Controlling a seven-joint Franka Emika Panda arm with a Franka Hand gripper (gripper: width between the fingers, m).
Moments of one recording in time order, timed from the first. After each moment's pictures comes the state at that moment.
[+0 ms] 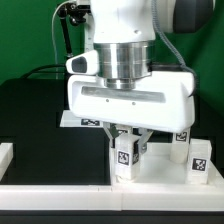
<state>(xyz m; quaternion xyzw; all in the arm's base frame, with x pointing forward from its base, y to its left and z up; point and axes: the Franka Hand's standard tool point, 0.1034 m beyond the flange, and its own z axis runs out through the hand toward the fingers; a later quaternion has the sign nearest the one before) 0.662 -0.013 0.078 -0.87 0.48 0.00 0.07</state>
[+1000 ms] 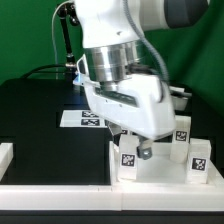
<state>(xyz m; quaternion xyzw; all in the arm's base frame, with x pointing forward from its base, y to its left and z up) 0.664 -0.005 0.076 -0.84 0.53 0.01 0.11</state>
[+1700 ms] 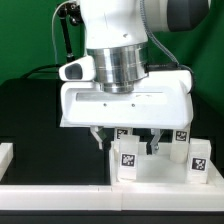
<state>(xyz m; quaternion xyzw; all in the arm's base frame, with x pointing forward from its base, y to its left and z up) 0.663 -0.017 0.071 -0.98 0.17 -0.01 0.06</state>
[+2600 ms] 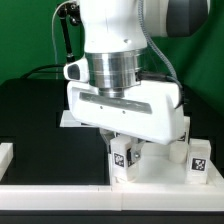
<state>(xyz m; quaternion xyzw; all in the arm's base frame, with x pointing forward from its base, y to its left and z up) 0.666 -0.020 0.067 -0.88 0.48 -0.01 0.07</state>
